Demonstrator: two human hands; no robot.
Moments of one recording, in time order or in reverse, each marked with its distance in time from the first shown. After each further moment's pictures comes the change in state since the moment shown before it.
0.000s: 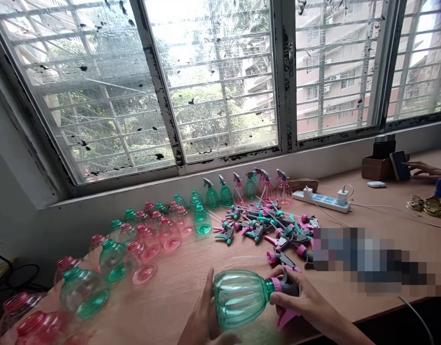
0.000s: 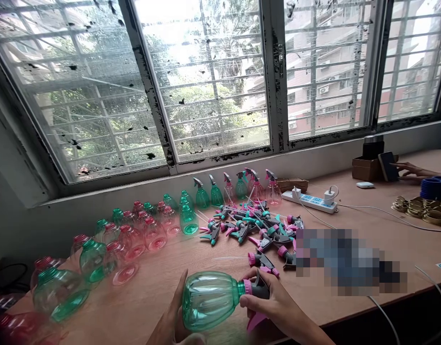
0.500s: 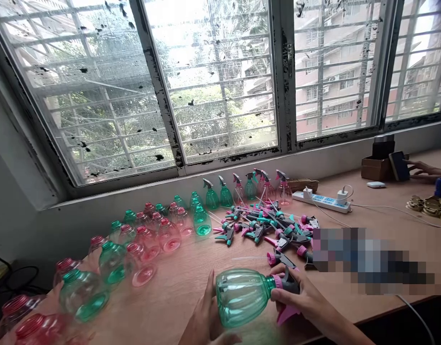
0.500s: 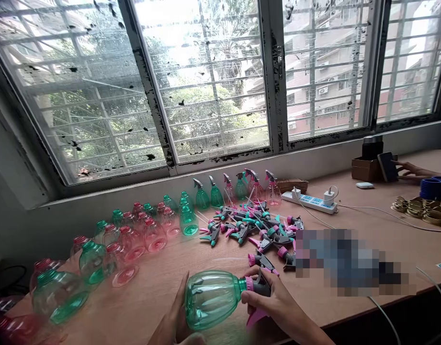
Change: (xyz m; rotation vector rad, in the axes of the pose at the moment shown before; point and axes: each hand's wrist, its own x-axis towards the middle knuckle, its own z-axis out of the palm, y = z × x) left_hand 0.004 0.005 -0.002 -0.006 -0.036 0.013; right_hand 0.002 -0.001 0.000 0.037 0.048 -0.009
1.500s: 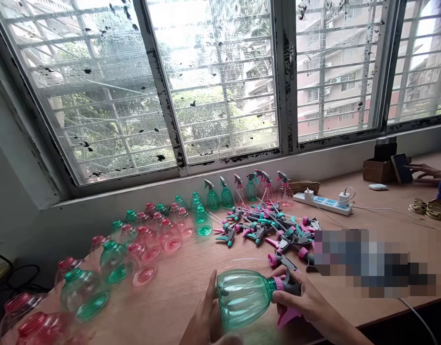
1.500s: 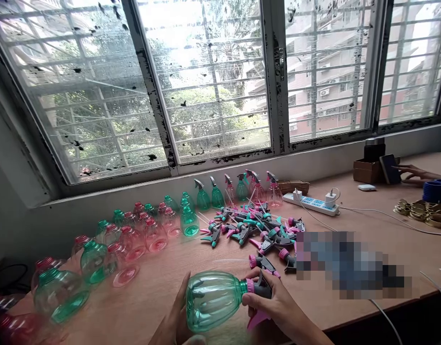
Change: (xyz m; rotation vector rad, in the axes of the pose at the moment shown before) left_hand -0.001 -0.016 0.004 -0.012 0.004 -0.004; right_hand -0.002 0.000 0.001 0.031 -0.022 0.011
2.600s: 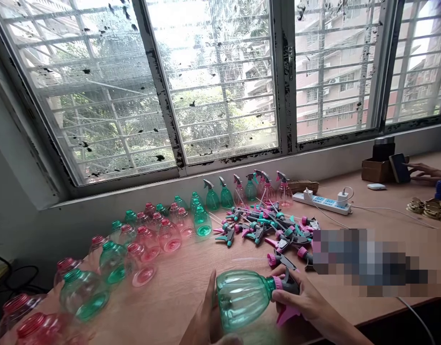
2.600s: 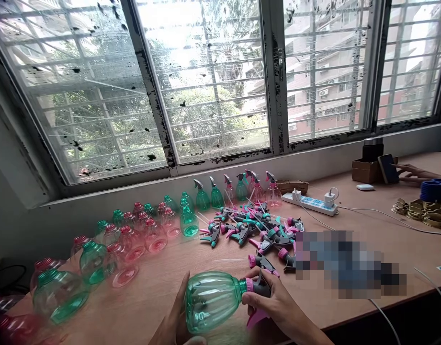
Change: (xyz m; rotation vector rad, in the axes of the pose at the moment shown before) left_hand 0.000 0.001 0.001 -0.060 -0.048 -0.029; right_hand 0.008 0.011 -0.007 -0.009 -0.028 -0.031
